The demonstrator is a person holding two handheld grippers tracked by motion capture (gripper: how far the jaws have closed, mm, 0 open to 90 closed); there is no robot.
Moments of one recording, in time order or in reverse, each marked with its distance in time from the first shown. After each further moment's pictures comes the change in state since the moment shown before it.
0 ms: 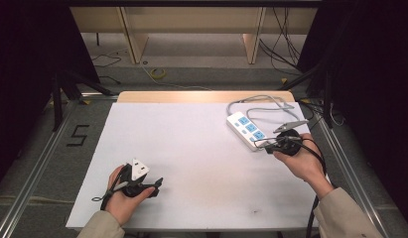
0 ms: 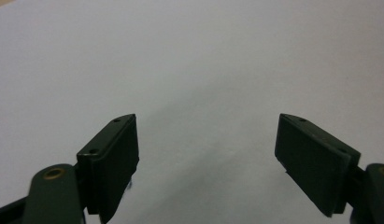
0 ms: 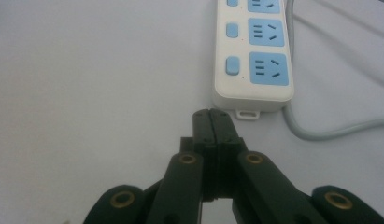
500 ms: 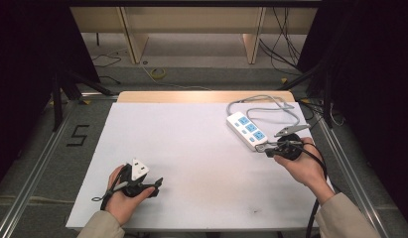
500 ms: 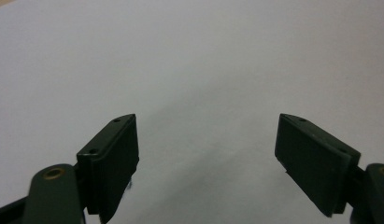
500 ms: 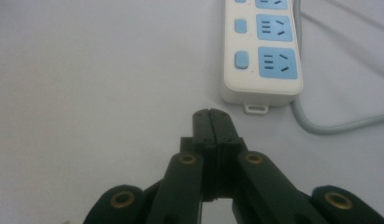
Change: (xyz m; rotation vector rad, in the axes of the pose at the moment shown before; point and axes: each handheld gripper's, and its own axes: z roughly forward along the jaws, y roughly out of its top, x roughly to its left) left arm 0.000 0.000 0.000 0.000 0.000 0.000; right arm 0.006 -0.009 -0.002 -0.021 0.010 -0.004
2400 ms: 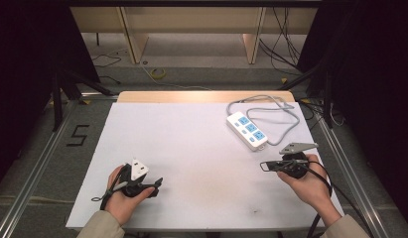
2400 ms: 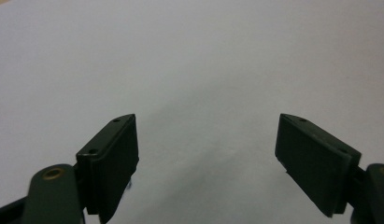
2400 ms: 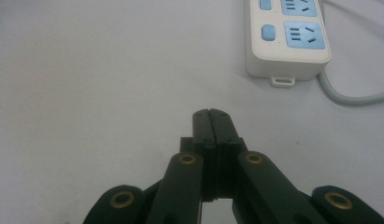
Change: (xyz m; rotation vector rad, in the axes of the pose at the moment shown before) left arm 0.001 0.000 -0.001 0.004 -0.001 -0.002; right arm 0.019 -0.041 -0.009 -0.067 0.026 -0.002
